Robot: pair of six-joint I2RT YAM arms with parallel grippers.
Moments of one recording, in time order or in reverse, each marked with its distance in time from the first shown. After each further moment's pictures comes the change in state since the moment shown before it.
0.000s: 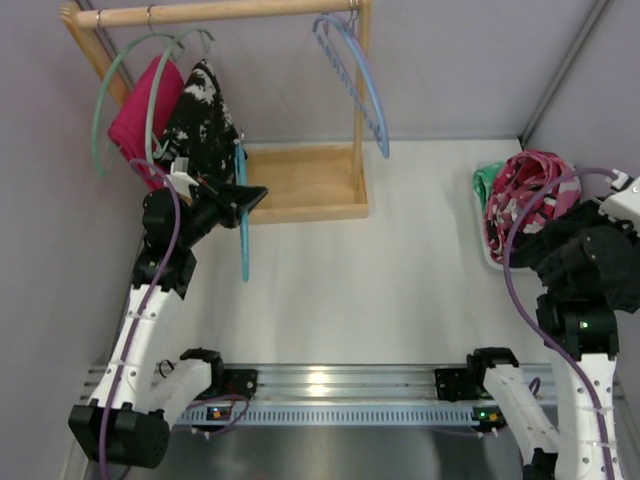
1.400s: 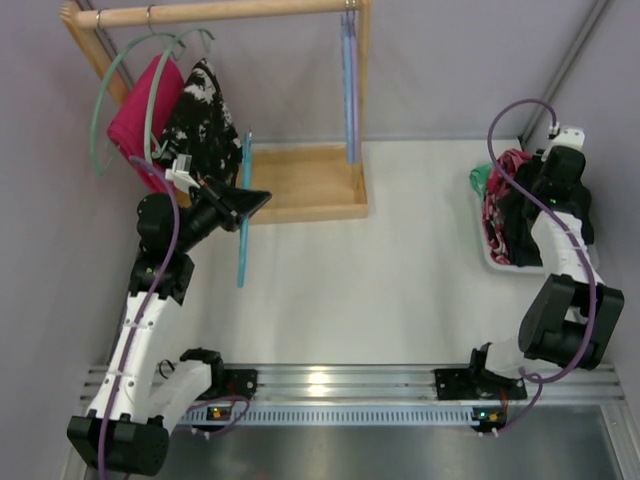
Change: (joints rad) left arm -0.006 -0.048 -0.003 0.035 0.101 0.065; right arm -0.314 0.856 -0.002 0.301 -0.775 0.229
